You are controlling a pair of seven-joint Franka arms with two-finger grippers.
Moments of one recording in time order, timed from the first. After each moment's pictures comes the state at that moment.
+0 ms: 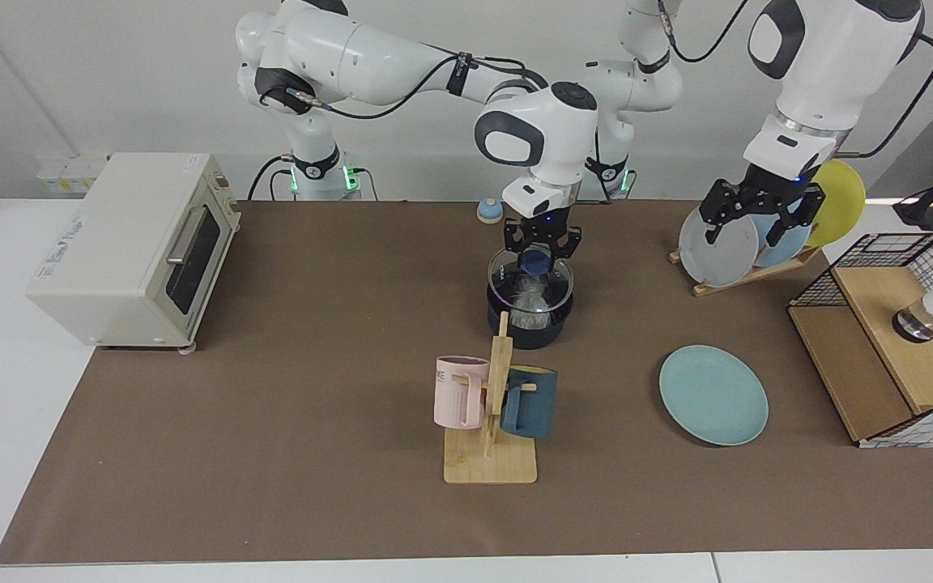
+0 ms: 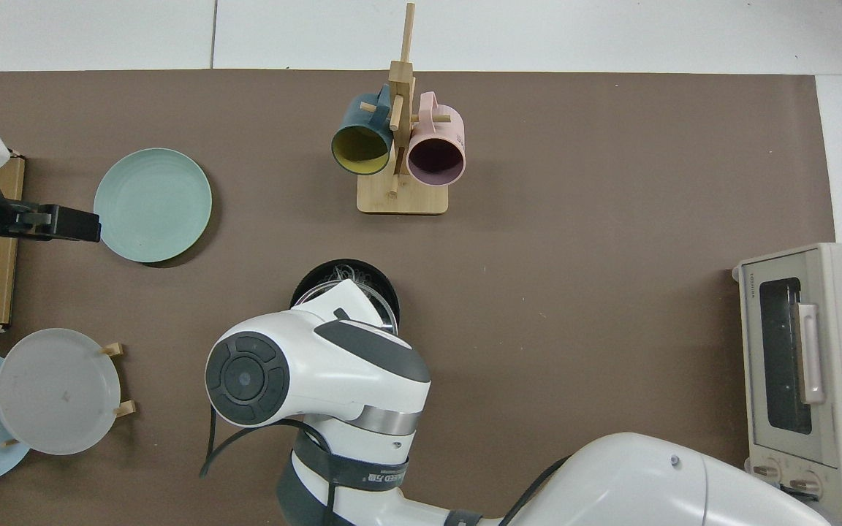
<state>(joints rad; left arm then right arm) -0.15 0.01 0.11 -1.62 0.01 1.72 0.09 0.10 0.74 1.06 -1.42 -0.78 1.78 1.38</state>
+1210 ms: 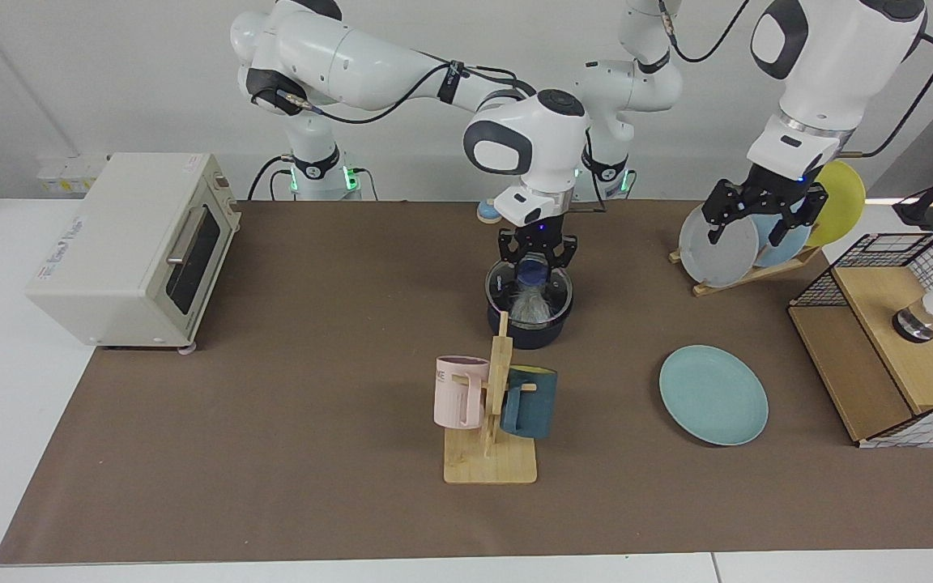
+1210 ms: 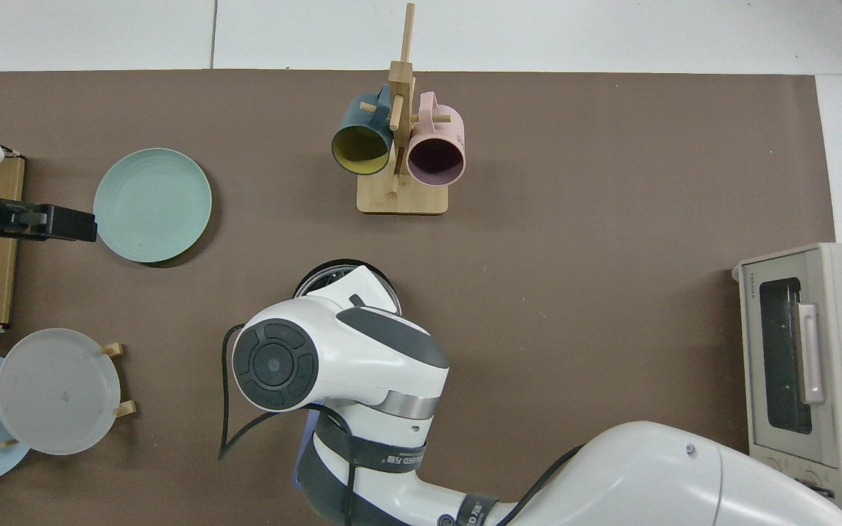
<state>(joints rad) -0.15 0.01 0.12 -1.62 0.01 1.72 0.09 0.04 0.74 1.07 -1.46 -0.81 1.86 1.38</state>
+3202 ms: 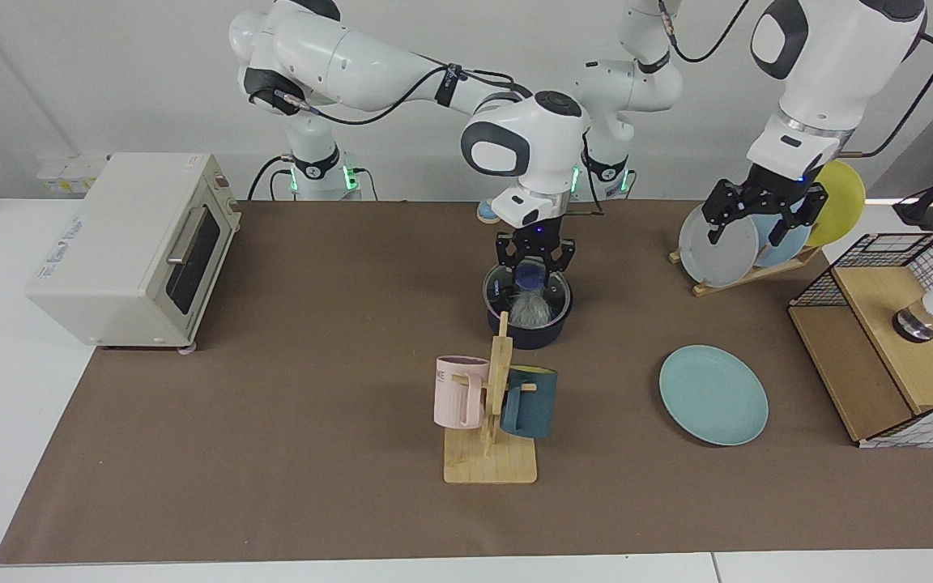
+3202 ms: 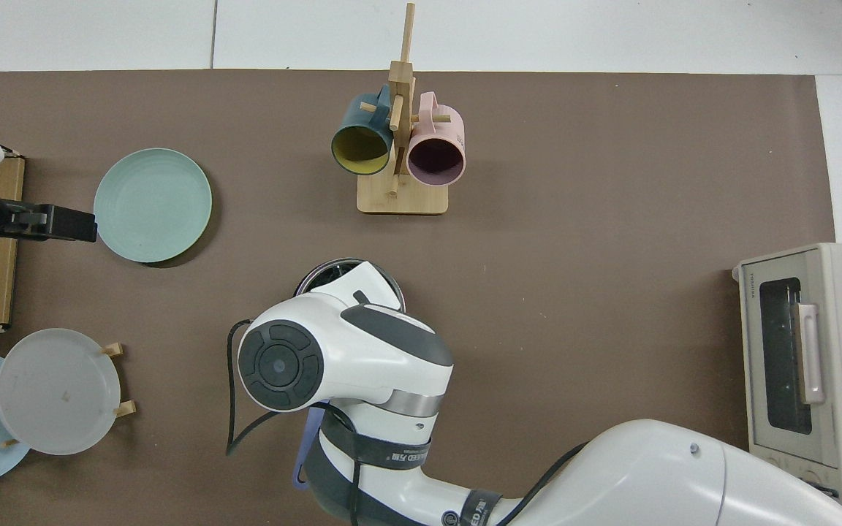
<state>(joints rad) -0.15 0.01 0.12 -1.62 0.01 1.72 0.09 0.03 0.73 1.07 -1.47 -0.85 1.87 1.38</state>
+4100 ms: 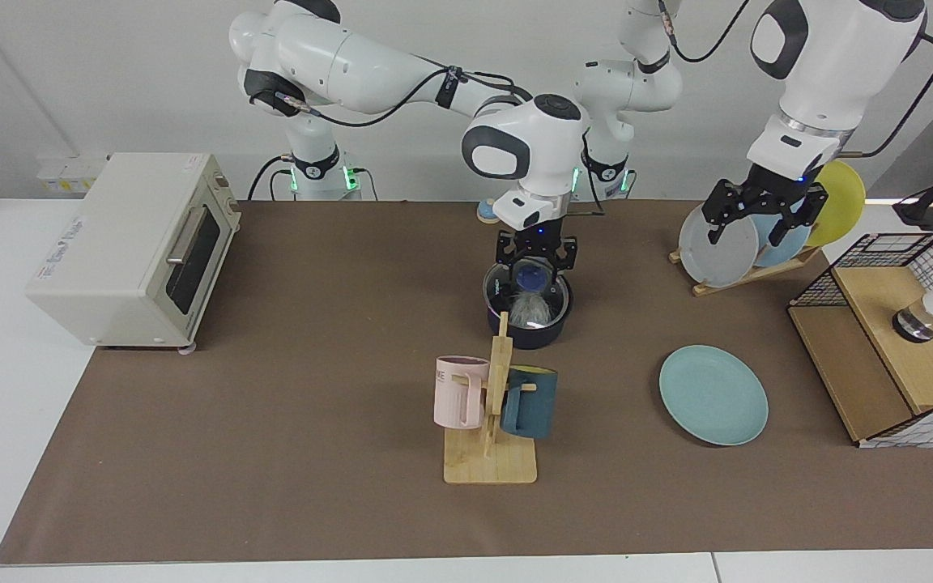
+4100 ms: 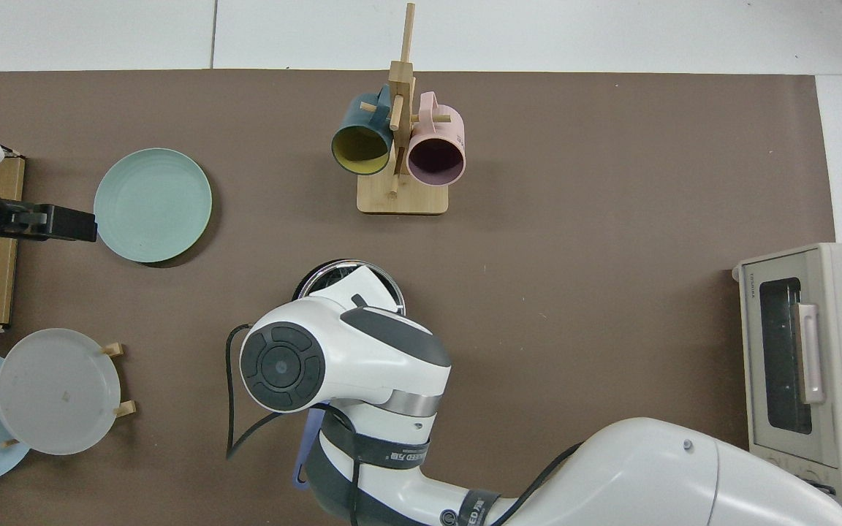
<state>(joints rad) -0.15 0.01 0.12 -1.62 0.01 1.72 0.09 0.03 0.74 1.07 -1.48 -0.84 1.89 1.38</state>
